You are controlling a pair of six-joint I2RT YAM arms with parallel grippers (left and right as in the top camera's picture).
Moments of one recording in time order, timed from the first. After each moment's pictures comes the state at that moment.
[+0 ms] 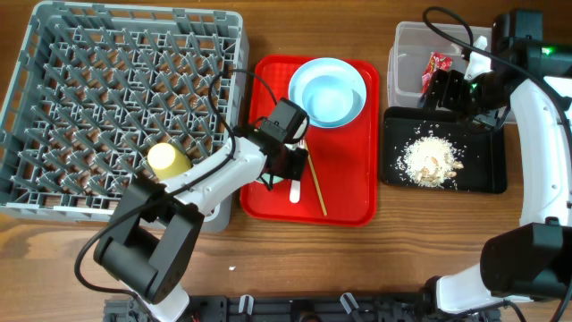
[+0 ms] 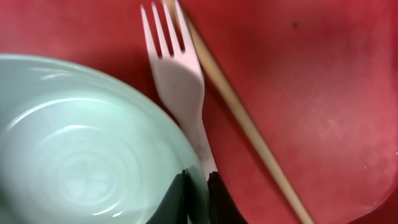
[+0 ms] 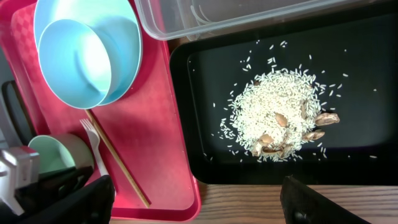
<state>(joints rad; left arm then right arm) -0.61 1.82 1.13 -0.56 0.15 -0.29 -0.13 1.70 1.66 -1.33 -0.22 0.19</state>
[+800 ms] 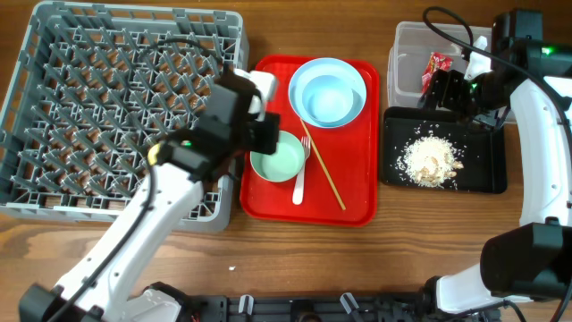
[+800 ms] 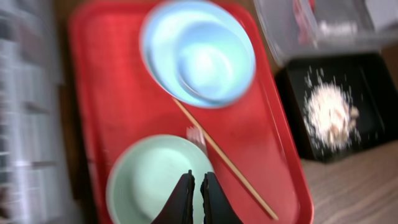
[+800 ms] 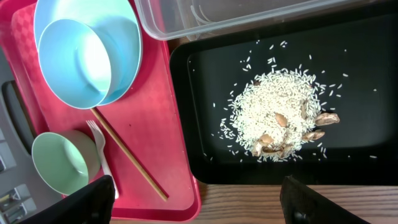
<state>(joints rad) -0.47 1.38 1.13 -0.55 0.15 -0.29 -0.13 1.70 1.66 -1.33 -0.22 0.19</state>
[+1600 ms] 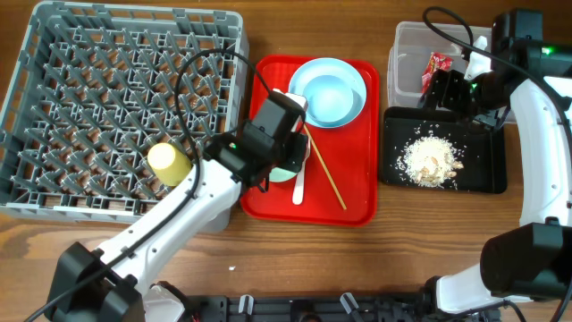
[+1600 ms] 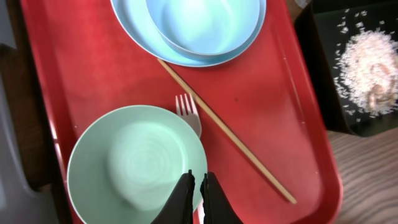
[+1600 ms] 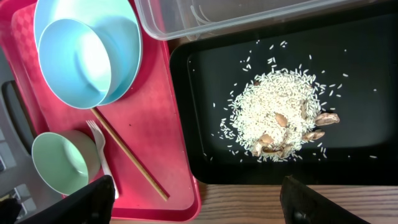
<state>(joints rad) -0.66 1.52 1.13 -0.57 -0.01 -0.33 -0.13 1.70 1.66 -1.33 -0.22 0.19</state>
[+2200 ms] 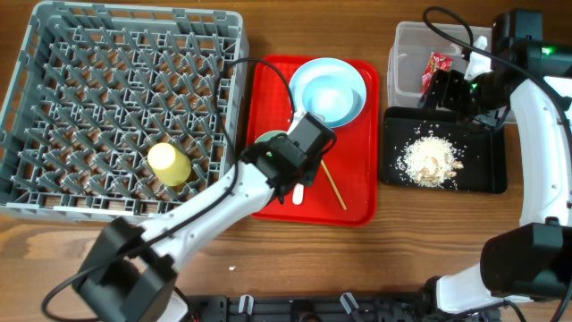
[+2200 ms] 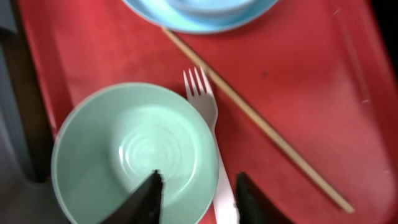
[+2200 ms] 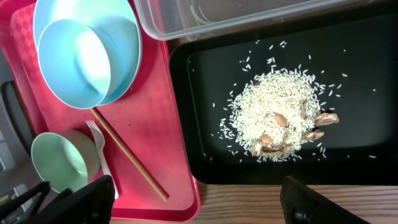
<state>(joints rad) -0.79 1.65 1.13 -0.58 -0.21 -0.34 -0.13 1.70 1.66 -1.33 -0.22 0.19</state>
